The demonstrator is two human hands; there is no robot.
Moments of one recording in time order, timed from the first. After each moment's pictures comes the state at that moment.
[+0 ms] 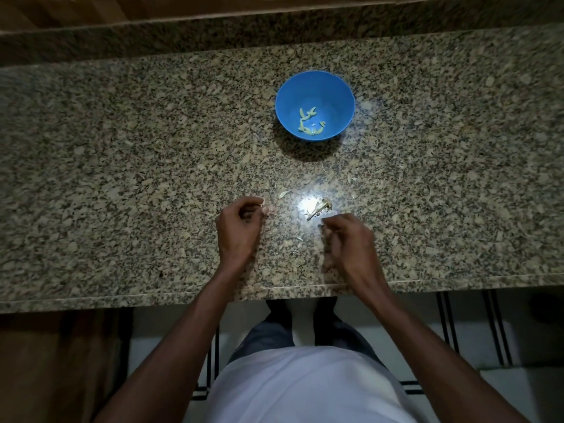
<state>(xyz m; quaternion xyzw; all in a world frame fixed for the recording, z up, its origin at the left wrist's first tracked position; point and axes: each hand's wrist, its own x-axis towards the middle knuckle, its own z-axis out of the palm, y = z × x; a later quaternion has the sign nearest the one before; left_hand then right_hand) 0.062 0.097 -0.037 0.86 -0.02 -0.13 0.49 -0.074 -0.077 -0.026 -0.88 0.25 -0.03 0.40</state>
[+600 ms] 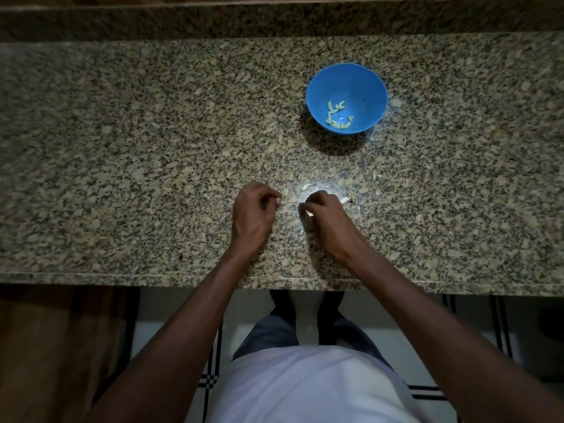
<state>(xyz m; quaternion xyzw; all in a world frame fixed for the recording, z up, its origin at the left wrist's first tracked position) 0.077 0.117 -0.042 0.91 -0.14 -0.10 0.37 -0.016 -0.047 -0.032 -0.94 0.05 0.06 0.32</state>
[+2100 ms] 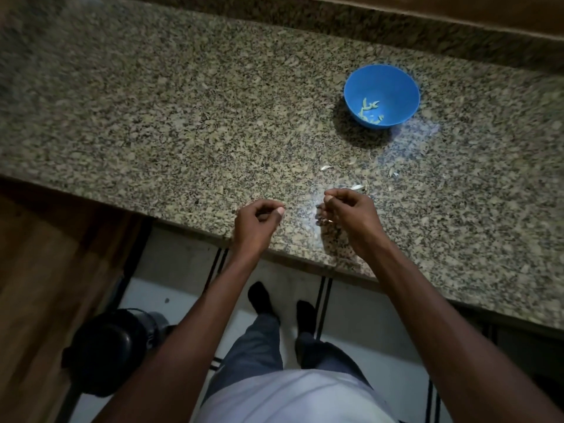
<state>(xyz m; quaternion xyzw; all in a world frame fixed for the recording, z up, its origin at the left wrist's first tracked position) -0.028 0.152 -0.051 0.80 0.10 -0.12 0.58 -0.047 -0.051 -0.016 -0.62 0.31 0.07 0.71</state>
